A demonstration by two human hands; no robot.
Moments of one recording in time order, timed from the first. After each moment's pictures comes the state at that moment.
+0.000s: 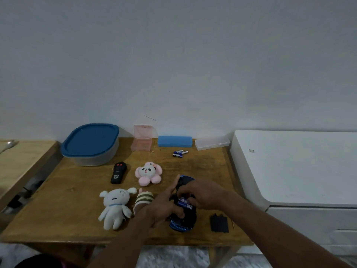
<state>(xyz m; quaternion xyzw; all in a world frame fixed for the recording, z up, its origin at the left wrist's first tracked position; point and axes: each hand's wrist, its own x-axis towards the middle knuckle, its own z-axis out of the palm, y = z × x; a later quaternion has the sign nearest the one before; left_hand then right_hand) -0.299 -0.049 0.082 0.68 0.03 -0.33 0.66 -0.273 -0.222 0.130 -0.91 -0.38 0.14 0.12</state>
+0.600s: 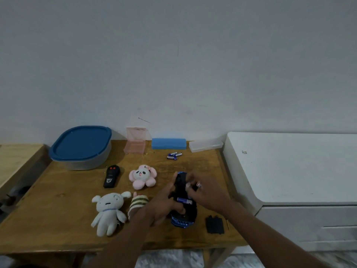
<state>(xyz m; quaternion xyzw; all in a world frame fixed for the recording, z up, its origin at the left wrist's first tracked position) -0.290 -0.058 0.089 0.66 0.00 -0.32 0.68 -0.282 -0.238 0.113 -0.92 -0.17 0.01 0.36</state>
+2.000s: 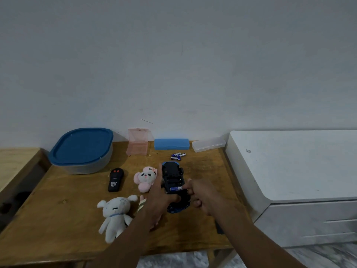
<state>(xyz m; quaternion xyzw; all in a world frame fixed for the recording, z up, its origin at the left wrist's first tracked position) -0.277 -0.024 0.085 0.71 0.02 -0.12 0.69 -0.272 -0.169 0.121 -0.68 0.27 0.19 0.65</state>
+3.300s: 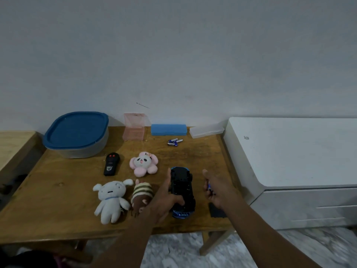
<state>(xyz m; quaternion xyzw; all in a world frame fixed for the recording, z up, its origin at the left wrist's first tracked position) -0.295 -0.048 0.047 0.66 0.05 -0.28 0.69 -0.287 -0.226 0.089 -0.58 0.37 0.15 0.71</state>
